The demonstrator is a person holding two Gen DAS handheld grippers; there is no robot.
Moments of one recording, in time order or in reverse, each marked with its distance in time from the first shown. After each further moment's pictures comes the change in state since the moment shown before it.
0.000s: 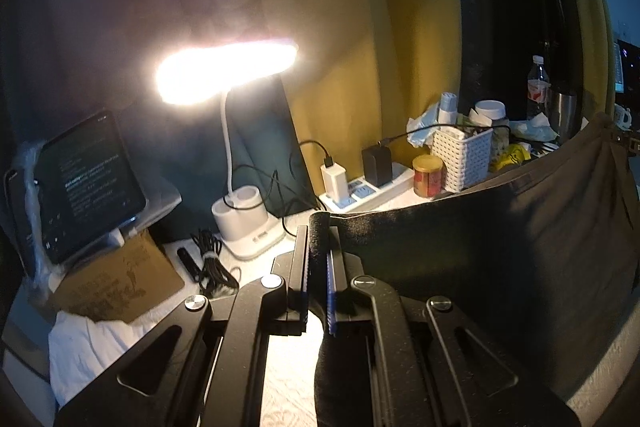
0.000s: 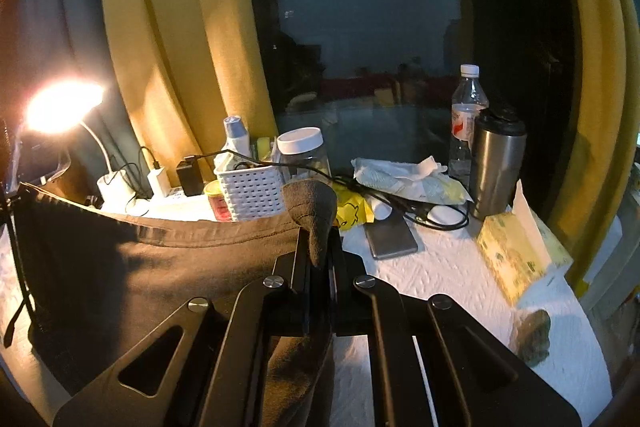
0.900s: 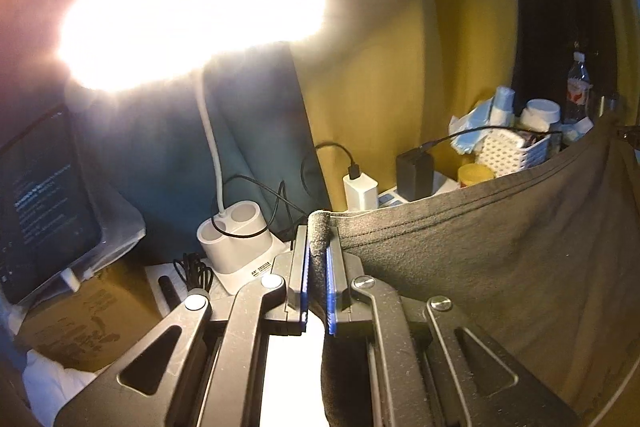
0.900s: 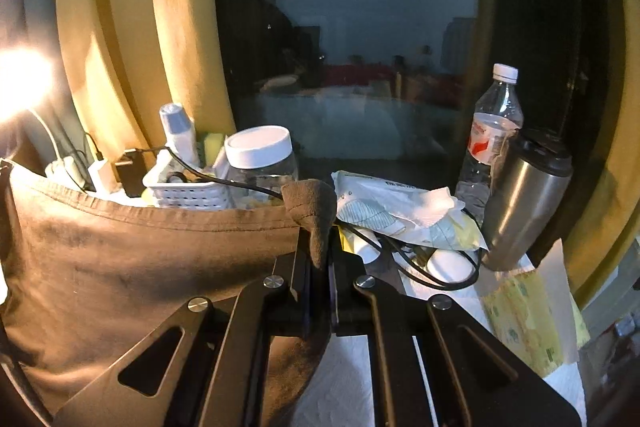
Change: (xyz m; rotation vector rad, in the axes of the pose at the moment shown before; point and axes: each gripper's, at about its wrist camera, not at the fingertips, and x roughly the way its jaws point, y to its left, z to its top) left arm 0.103 0.011 0.017 -0.010 0.032 0.022; right arm 0.116 -0.014 0.036 -0.090 0.059 -0.074
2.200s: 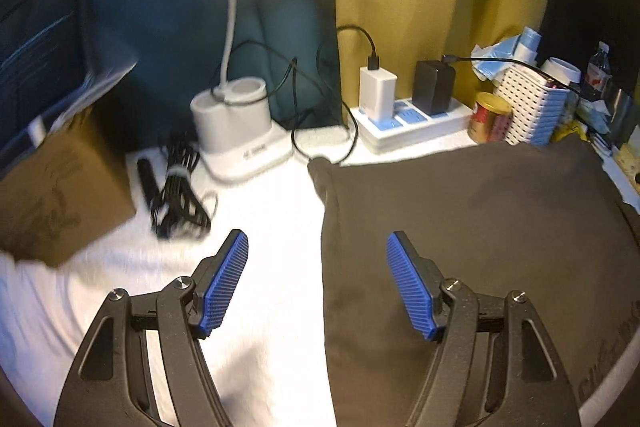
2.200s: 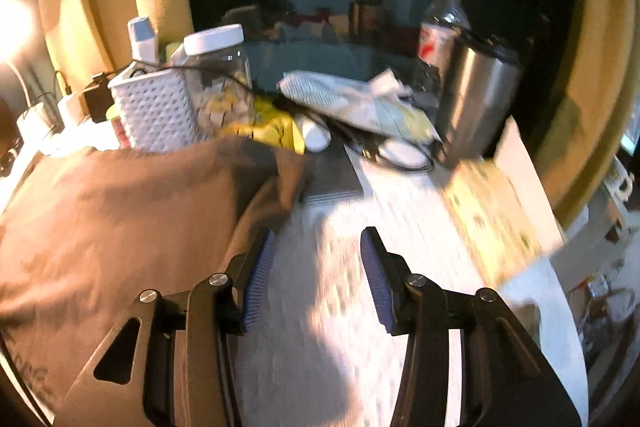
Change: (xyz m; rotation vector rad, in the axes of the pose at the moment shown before) left arm 0.015 0.015 -0.069 -0.177 0.232 -0.038; right arm -0.030 -0.019 -0.081 0.032 0.187 -0.128
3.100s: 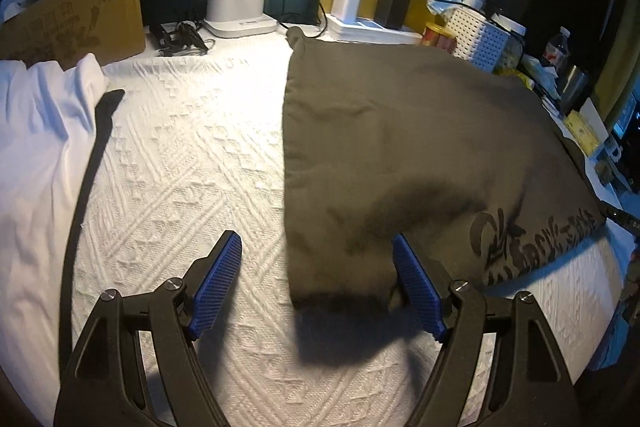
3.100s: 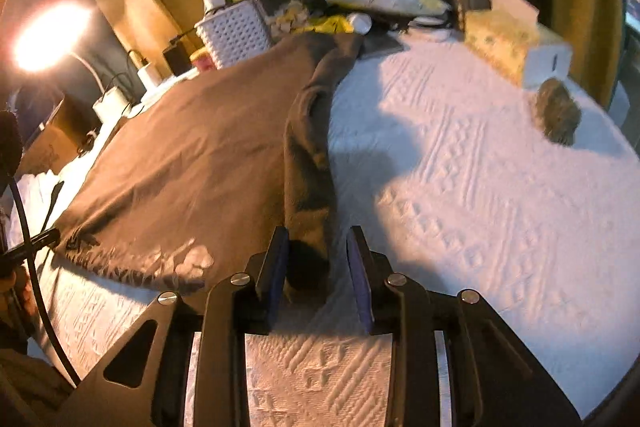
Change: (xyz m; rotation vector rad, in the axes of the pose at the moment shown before) left arm -0.065 -0.008 -0.133 -0.120 0.130 -0.147; right arm -0.071 0.018 -0.123 0.181 0.128 0.286
